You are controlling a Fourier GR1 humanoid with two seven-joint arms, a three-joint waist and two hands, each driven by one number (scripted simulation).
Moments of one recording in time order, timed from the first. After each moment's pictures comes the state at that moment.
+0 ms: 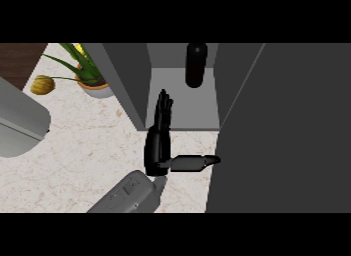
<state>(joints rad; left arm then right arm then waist) -0.45 0.01 -0.68 -1.09 0.69 0.66 -0.71 -0.07 -0.02 0.13 -2.48 -0.04 0.07 0.63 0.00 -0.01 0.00</state>
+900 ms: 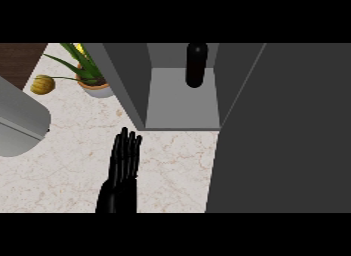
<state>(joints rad) -0.04 0.25 -0.80 -1.76 0.51 0.77 -0.55 -0.04 -0.04 0.14 -2.48 -0.06 0.11 0.64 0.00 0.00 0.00</state>
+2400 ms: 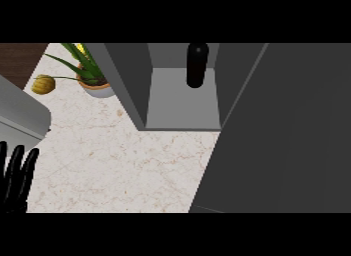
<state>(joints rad) 0.35 0.66 -0.38 -2.10 0.75 0.35 -0.58 0.10 0.00 0.61 -2.48 -0.09 0.19 0.76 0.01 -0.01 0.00</state>
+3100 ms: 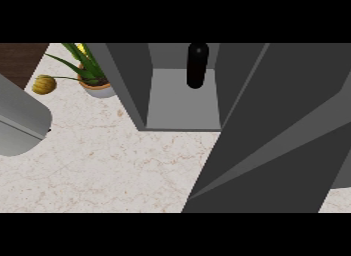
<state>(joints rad) 0.43 0.75 -0.13 -2.04 0.87 0.14 -0.55 0.01 -0.05 0.80 -2.44 0.05 -0.09 0.72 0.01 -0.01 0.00</state>
